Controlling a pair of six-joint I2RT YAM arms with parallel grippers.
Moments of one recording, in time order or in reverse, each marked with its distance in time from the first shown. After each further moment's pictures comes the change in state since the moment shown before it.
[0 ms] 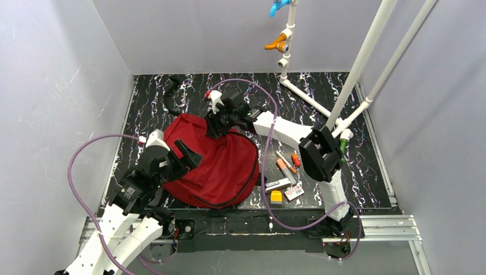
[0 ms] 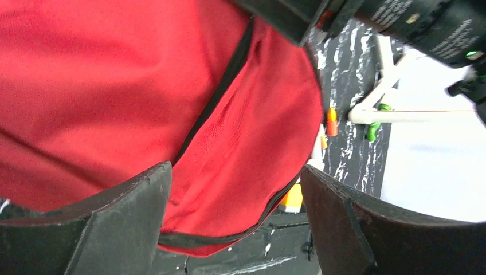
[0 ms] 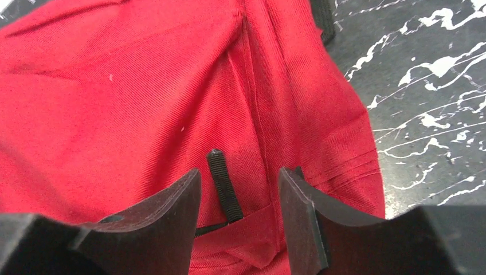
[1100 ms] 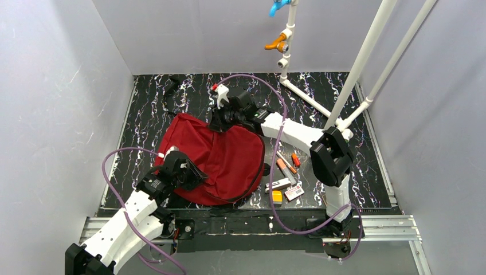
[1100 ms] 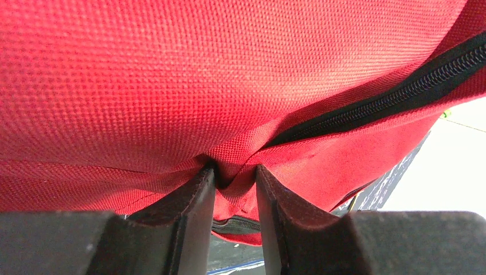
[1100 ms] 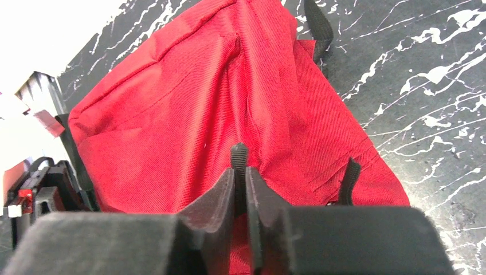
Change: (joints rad) left arm 0.003 0.117 -0.348 0.174 0.111 -0.253; right arm 0.011 -0.101 -0.094 0.101 -0.012 0.141
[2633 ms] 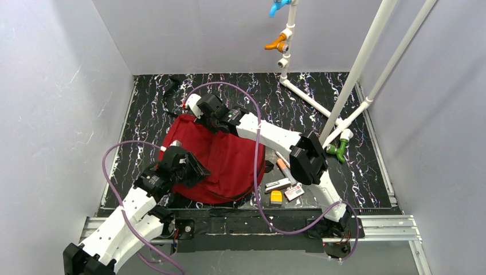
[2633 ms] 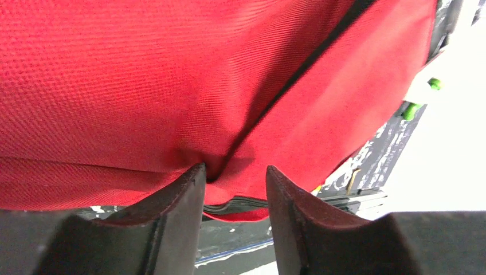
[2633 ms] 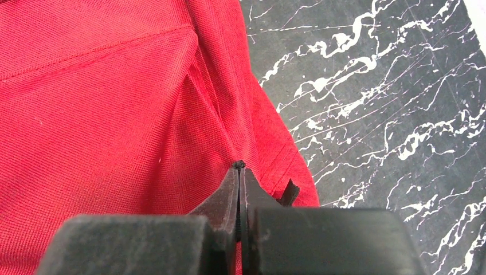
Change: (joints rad) left arm 0.000 0.015 0.067 -0.026 0.054 0.069; right arm 0.145 0.237 0.428 -0.409 0.503 -0.473
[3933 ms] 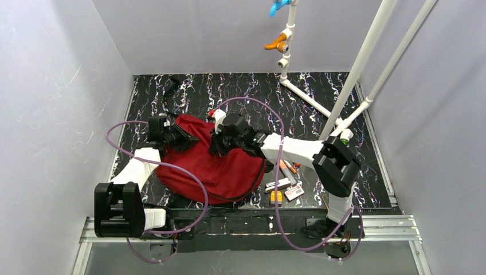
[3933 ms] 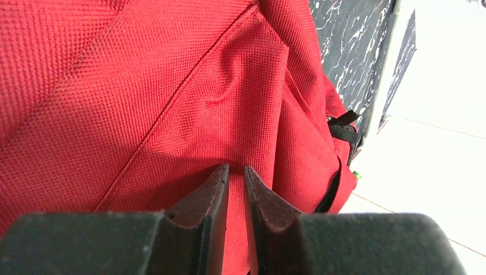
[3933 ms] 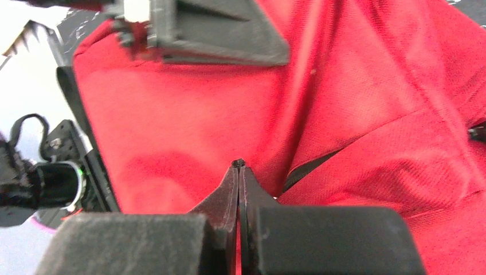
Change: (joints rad) left arm 0.478 0.565 0.166 0.476 0.296 0.168; right arm -0.016 -0.330 -0.704 0.545 -0.391 0.523
